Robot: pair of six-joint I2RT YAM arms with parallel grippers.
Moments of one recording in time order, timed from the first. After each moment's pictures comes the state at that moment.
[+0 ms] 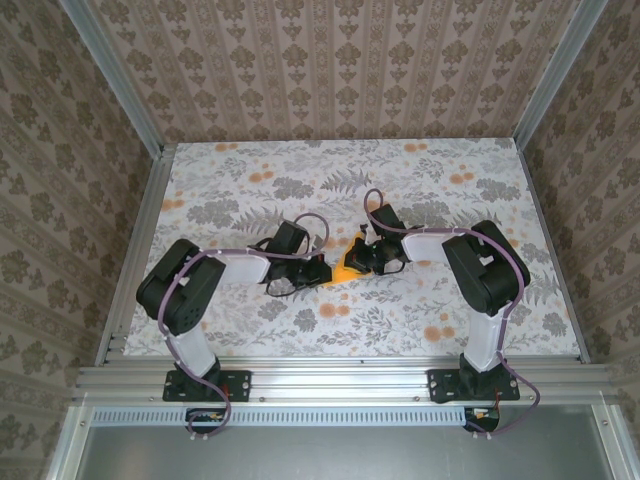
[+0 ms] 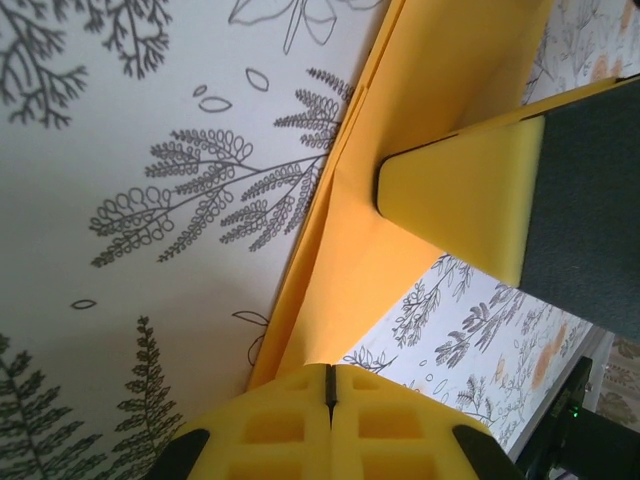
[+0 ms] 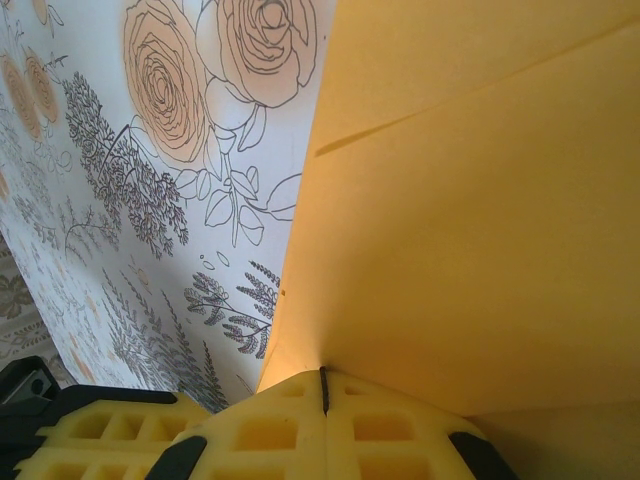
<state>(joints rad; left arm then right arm) -0.67 1.76 0.79 0.01 0.58 -0.78 0.45 1.90 0.97 -0.14 -0.54 0.82</state>
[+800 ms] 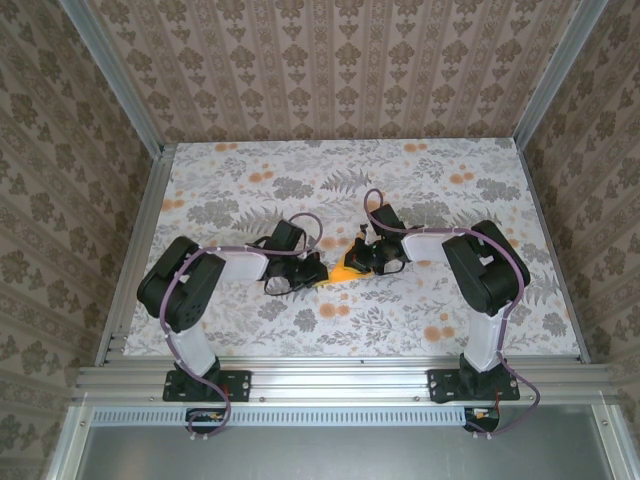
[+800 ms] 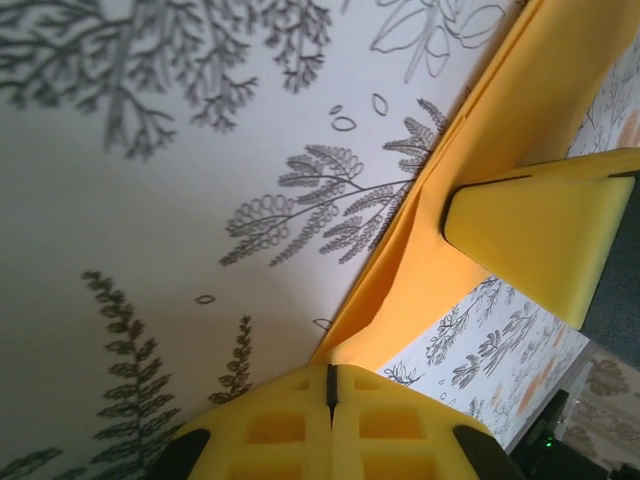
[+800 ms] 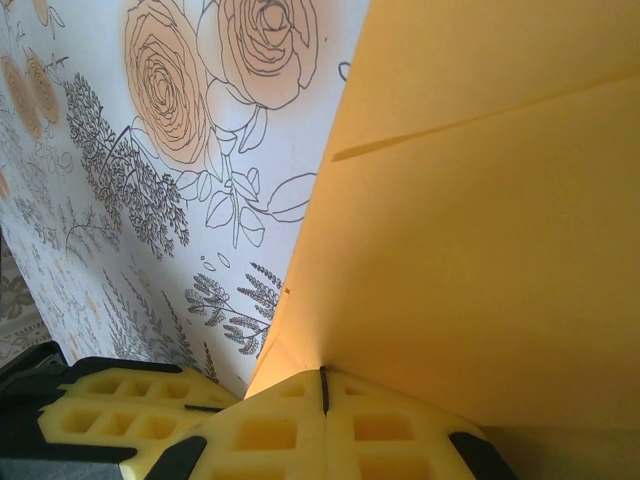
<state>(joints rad) -0.63 1.77 0.80 -0.03 0.57 -0.88 0.45 1.90 0.97 -0.14 -0.53 0.82</state>
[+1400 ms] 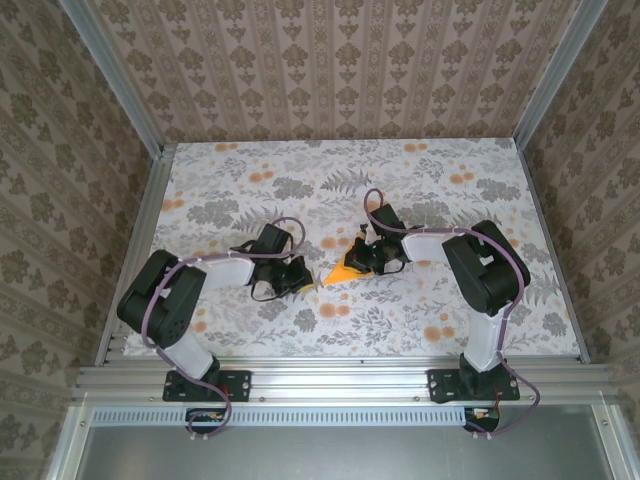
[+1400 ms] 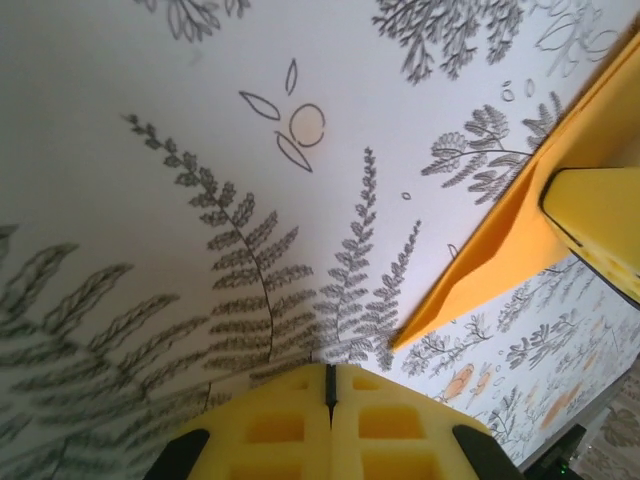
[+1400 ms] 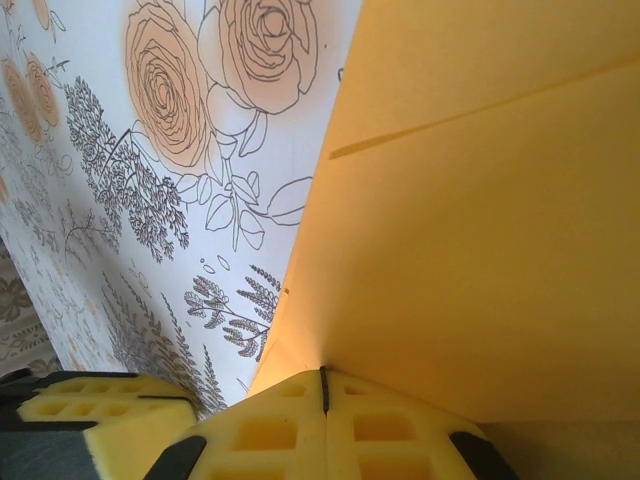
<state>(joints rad) -0.59 1.62 0.72 -0.18 0.48 -0.91 0.45 1.90 0.97 -0.14 -0.53 0.81</state>
